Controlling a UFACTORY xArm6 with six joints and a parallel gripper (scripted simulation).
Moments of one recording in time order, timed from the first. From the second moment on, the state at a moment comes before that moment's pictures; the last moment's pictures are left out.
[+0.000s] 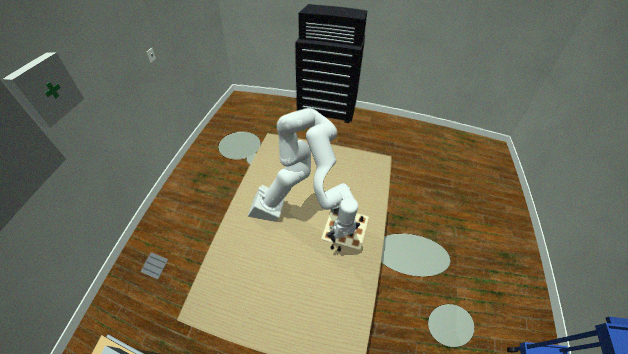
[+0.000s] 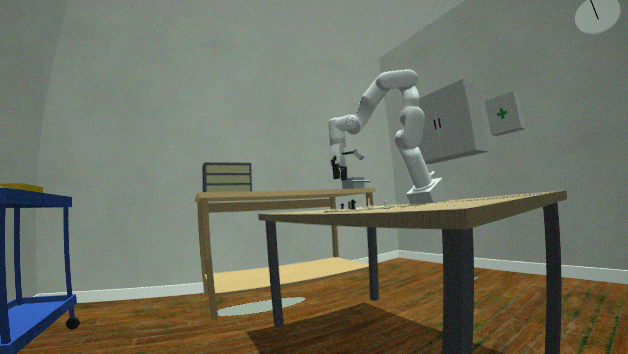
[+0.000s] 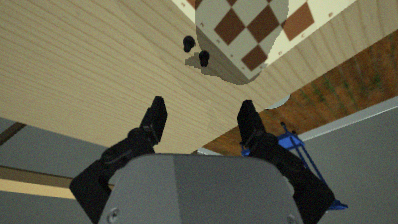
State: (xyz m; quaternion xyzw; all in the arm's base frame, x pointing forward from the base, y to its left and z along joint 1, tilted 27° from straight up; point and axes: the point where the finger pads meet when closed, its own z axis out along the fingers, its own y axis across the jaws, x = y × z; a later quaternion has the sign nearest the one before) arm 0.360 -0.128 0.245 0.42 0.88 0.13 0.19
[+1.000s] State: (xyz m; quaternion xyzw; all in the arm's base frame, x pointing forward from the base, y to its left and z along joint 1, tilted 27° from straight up) arm 0.377 -0.123 0.212 -0.04 0.98 0.00 0.22
